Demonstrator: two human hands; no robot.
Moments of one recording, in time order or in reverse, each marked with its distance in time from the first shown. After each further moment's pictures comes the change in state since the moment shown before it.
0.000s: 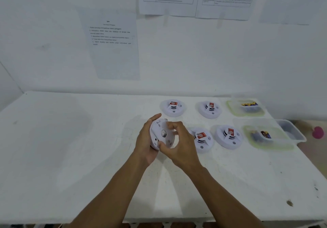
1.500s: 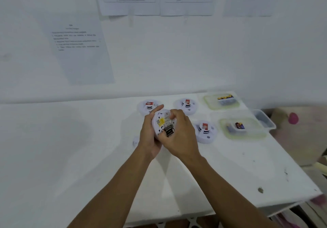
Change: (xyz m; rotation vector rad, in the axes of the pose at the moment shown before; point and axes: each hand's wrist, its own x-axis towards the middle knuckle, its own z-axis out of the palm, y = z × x) left_hand 0.028 -0.045 0.080 0.004 -0.111 -0.085; right_hand 0.011 0.013 -0.075 -0.223 0.163 0.030
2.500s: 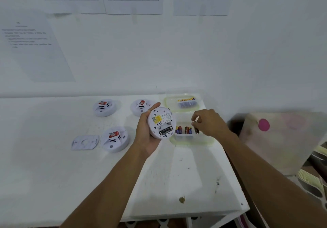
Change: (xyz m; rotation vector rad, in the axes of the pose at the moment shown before) left_hand 0.054 -0.125 0.166 -0.164 -0.003 0.029; right_hand 0.086 0.245 -0.219 -0.388 -0.402 0.155
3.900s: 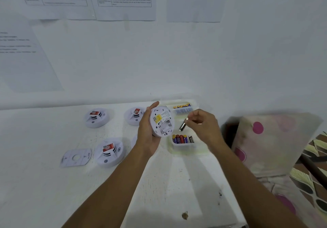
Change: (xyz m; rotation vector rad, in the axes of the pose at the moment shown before) left_hand 0.034 0.008 0.015 0.091 0.008 0.102; right_hand -0.015 -0.033 -0.001 0.777 0.281 0.085
